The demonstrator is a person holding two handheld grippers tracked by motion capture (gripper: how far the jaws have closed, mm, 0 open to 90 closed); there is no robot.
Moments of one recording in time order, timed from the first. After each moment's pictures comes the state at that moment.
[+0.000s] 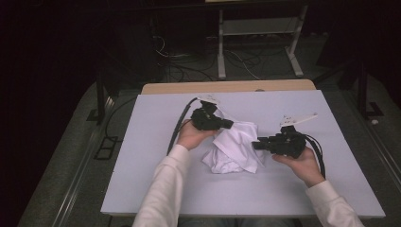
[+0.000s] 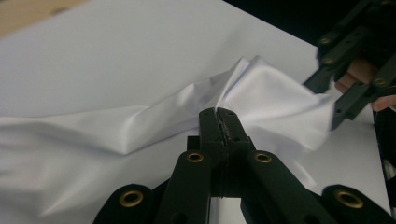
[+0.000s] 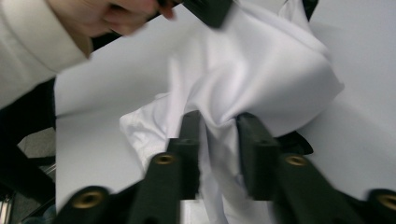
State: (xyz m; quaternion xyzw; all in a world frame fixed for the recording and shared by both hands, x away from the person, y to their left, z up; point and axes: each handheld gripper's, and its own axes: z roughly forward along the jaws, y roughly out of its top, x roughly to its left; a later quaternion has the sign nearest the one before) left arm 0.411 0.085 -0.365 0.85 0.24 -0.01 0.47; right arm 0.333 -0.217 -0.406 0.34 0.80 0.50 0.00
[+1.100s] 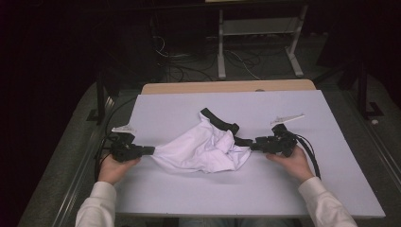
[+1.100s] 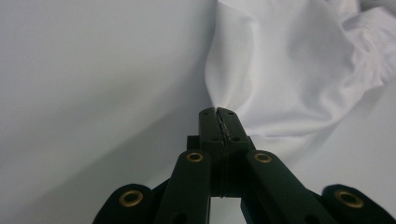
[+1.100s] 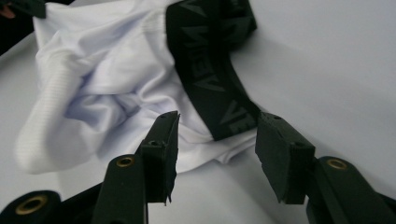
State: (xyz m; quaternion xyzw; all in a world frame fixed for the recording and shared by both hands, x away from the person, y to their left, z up) left arm 0.341 0.309 -0.418 0.83 0.42 0.03 0.38; right arm 0.362 -0.212 -0.445 0.42 0.80 0.44 0.00
